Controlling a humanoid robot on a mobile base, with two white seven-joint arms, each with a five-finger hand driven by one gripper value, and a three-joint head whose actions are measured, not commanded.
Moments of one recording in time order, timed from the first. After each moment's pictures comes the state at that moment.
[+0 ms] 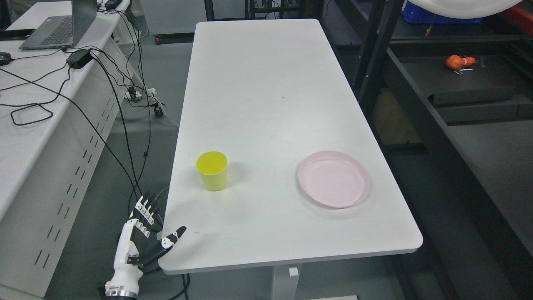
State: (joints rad) left arm 0.11 0.00 0.07 -1.69 0.16 -0.15 -0.07; right arm 0.00 0.00 0.00 -0.24 0.00 0.09 -0.12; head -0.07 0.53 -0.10
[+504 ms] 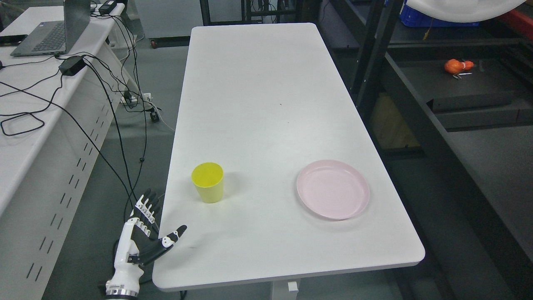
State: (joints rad) left arm 0.10 0.00 0.07 -1.68 0.17 -0.16 -0.07; right arm 0.00 0.00 0.00 -0.24 0.00 0.09 -0.12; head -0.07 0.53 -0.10
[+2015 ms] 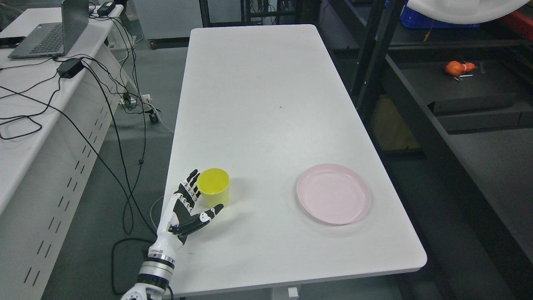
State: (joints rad) left arm -0.12 0.00 -0.08 -1.47 0.27 -0.11 -0.13; right arm 0.00 0.00 0.00 -0.24 0.00 0.09 -0.12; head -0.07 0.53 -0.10
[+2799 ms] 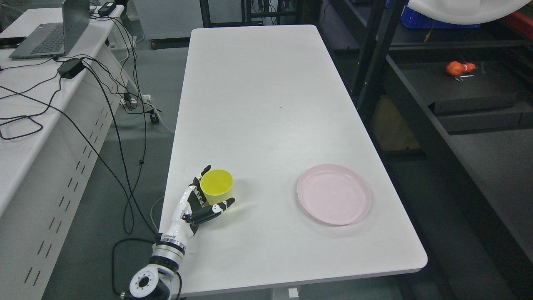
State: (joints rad) left arm -0.24 0.00 -0.11 -1.35 0.24 -0.02 -0.13; right arm 0.00 0.00 0.00 -0.24 0.00 0.09 -0.12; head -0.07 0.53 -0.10
